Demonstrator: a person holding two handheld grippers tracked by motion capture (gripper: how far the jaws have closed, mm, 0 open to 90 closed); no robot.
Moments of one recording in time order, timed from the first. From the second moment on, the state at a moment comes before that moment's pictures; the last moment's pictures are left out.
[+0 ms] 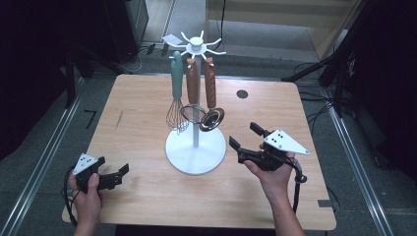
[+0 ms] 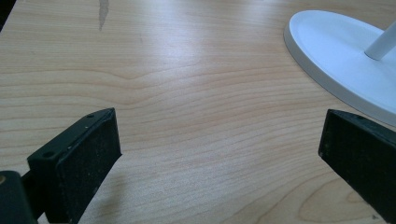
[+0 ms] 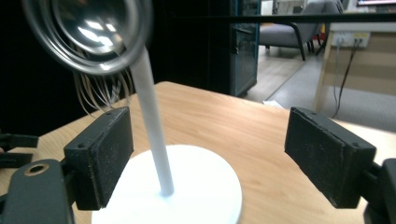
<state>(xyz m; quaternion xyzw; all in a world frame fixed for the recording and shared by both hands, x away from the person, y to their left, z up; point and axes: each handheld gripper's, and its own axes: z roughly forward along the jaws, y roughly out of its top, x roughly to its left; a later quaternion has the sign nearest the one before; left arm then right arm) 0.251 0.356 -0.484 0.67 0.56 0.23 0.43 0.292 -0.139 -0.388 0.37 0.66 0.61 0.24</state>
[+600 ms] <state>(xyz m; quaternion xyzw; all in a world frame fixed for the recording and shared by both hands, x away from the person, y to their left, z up) 0.250 0.356 -0.484 0.67 0.56 0.23 0.43 0.281 -0.180 -0.442 0.43 0.67 0.56 0.24</state>
